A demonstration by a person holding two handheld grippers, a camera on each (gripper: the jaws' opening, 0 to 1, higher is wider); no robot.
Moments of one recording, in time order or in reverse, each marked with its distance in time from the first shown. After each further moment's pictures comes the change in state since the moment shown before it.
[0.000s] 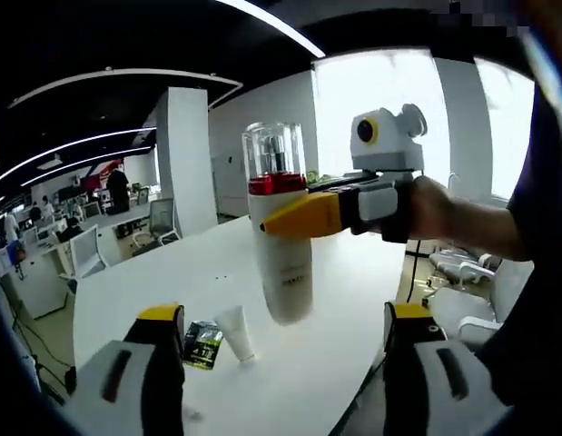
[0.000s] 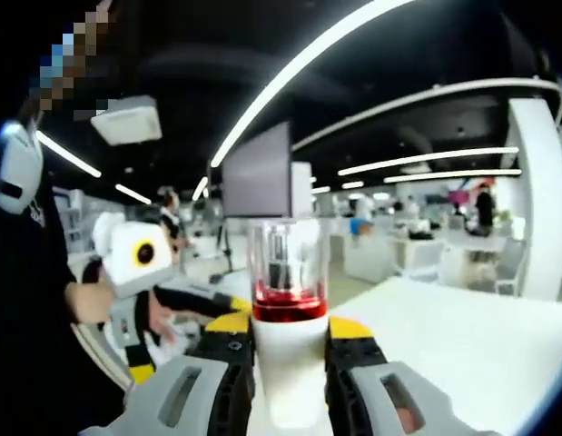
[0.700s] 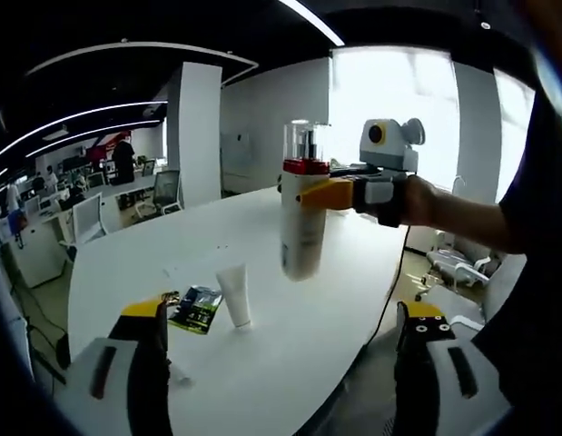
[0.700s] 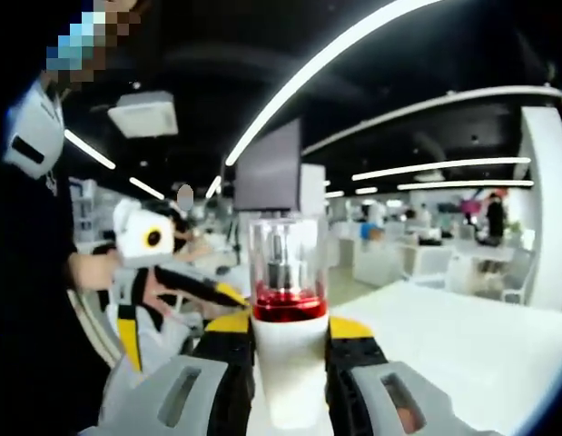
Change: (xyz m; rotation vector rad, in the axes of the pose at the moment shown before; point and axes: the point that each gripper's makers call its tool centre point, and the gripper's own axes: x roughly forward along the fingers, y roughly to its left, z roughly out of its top) left arm -0.022 0.001 -0.040 -0.084 0.076 0.024; right arm -0.009 -0.014 -0.032 -0.040 -0.014 0.056
